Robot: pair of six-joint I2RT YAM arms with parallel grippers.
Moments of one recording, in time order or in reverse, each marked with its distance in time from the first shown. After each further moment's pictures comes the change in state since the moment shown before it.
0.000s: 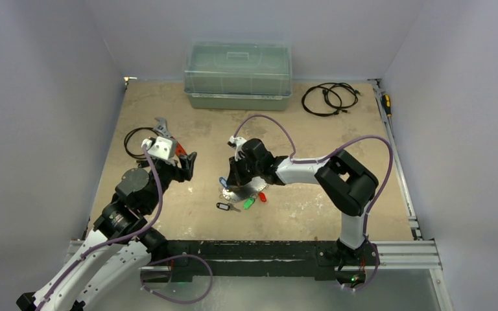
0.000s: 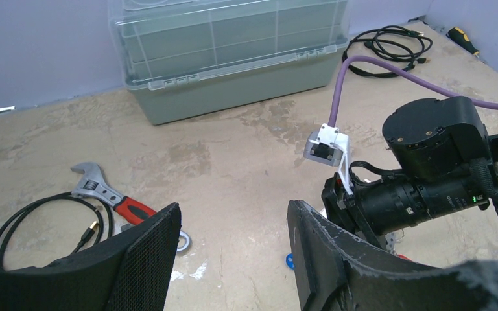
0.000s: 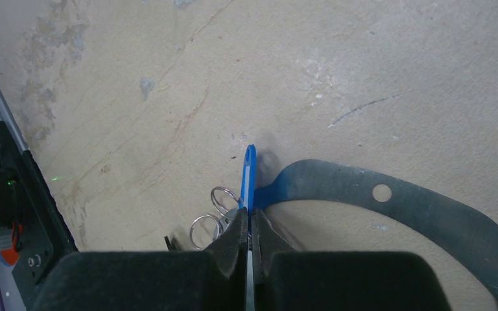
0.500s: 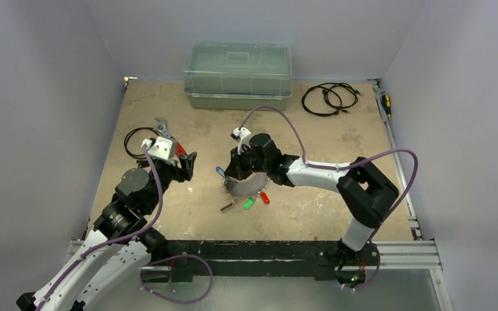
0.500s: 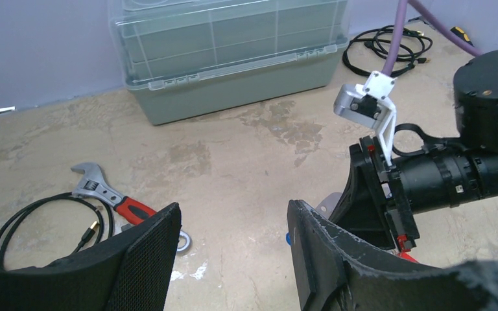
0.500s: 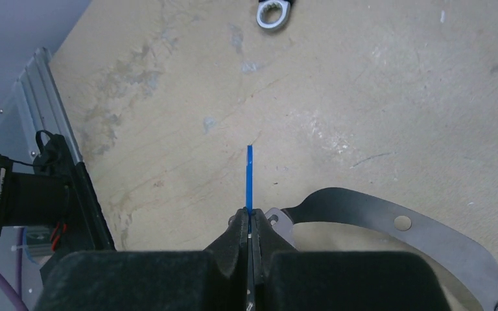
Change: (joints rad) left arm 0.000 0.000 0.000 0.000 0.000 0.002; right arm 0.000 -0.163 -0.048 0.074 -0.002 -0.044
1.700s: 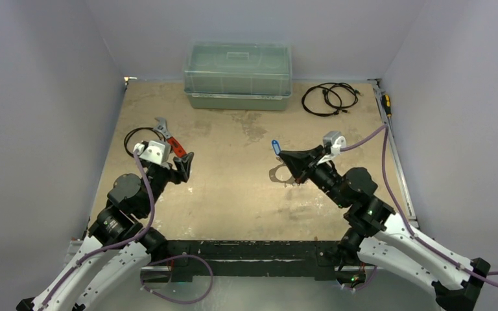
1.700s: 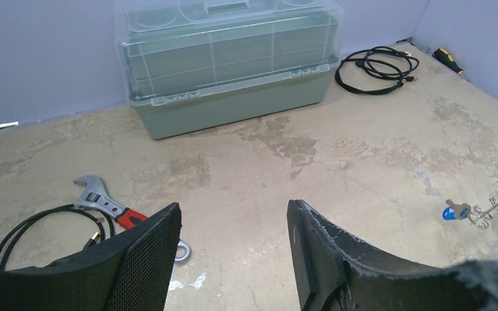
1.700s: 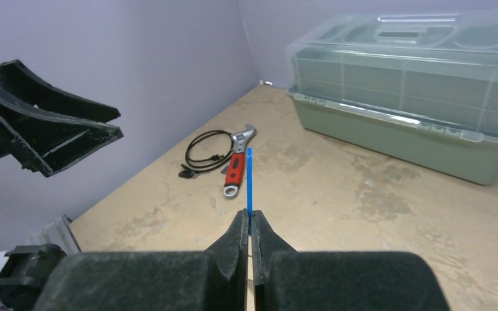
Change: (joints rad) left arm 0.000 -0.064 -0.001 0.002 0.011 0.007; right arm 0.019 -1.070 -0.357 -0.068 0.416 -0.114
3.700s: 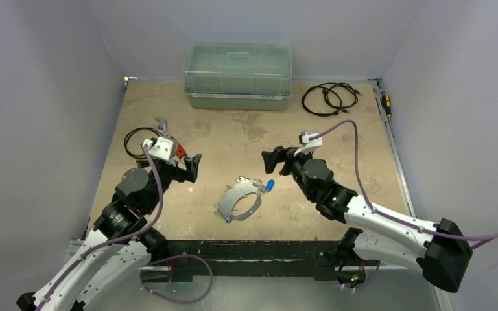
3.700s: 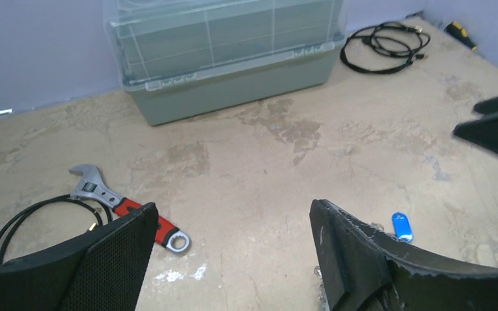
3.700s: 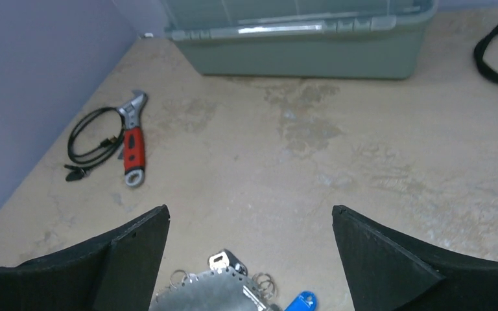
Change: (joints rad) left arm 0.001 0.046 0.000 0.000 0.005 -0.002; right arm 0.016 0.356 -0.076 0.138 0.361 0.151
